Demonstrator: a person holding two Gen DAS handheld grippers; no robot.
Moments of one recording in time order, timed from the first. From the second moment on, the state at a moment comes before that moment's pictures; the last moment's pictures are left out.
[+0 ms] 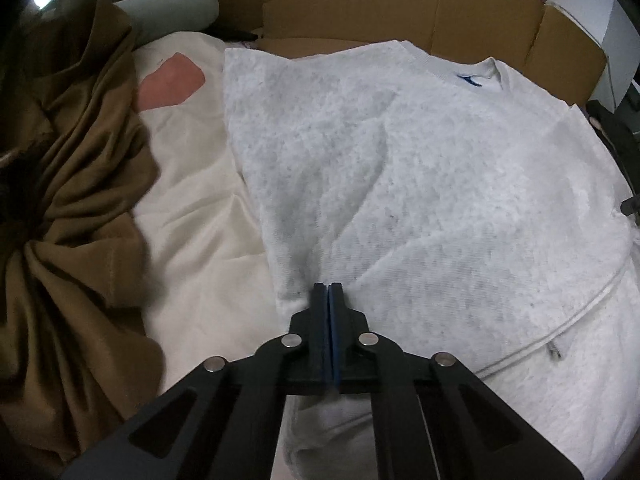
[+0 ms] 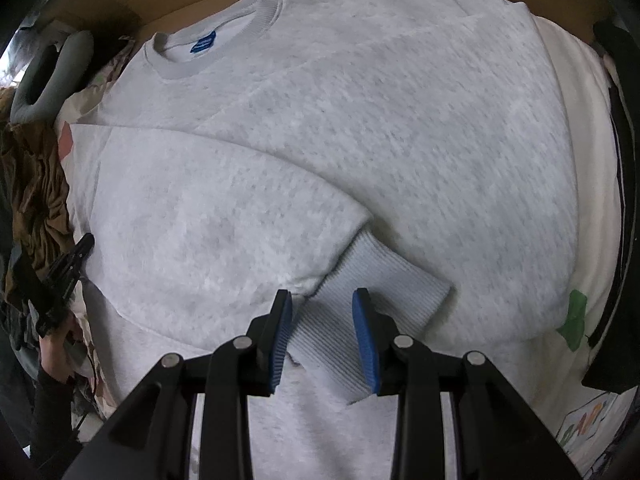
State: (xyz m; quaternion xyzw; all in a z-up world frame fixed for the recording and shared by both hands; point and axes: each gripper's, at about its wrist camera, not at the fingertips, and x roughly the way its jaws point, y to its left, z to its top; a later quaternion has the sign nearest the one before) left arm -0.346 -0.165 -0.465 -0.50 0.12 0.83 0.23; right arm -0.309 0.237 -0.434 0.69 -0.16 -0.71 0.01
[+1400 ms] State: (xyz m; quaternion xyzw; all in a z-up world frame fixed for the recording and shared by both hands) left arm -0.278 -0.176 -0.264 -0.56 0.06 0.80 0.19; right arm -0.252 0.301 -0.283 0.63 -0.30 -0.71 0.01
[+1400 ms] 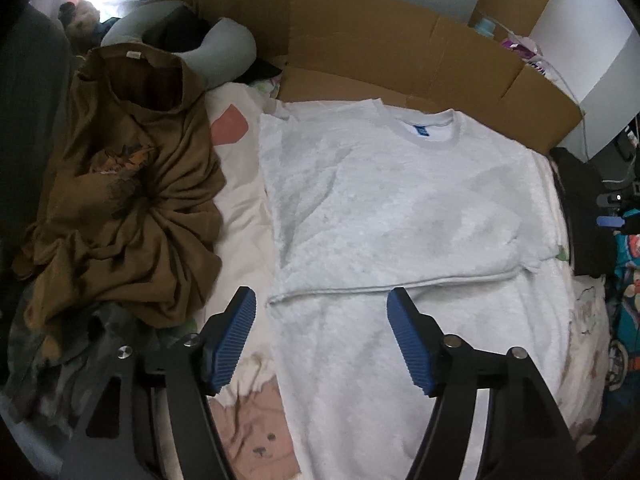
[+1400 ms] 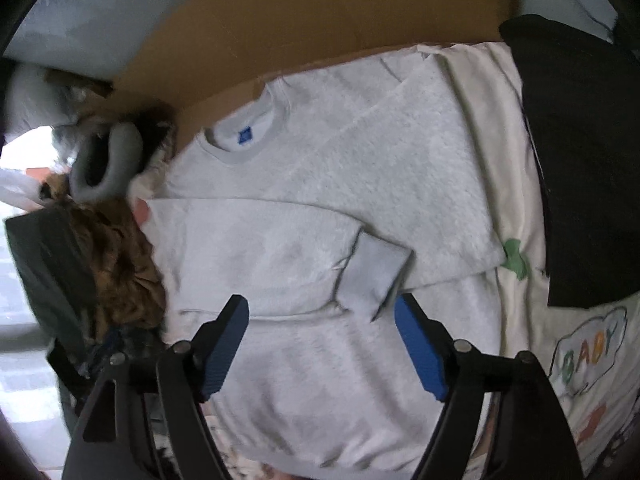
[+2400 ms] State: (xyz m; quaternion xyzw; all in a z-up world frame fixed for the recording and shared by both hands) left arm -0.179 -0.183 -0.050 -0.54 0.06 0.82 0.18; right arm -0.148 0.364 -0.038 0.54 -0.29 -0.78 0.05
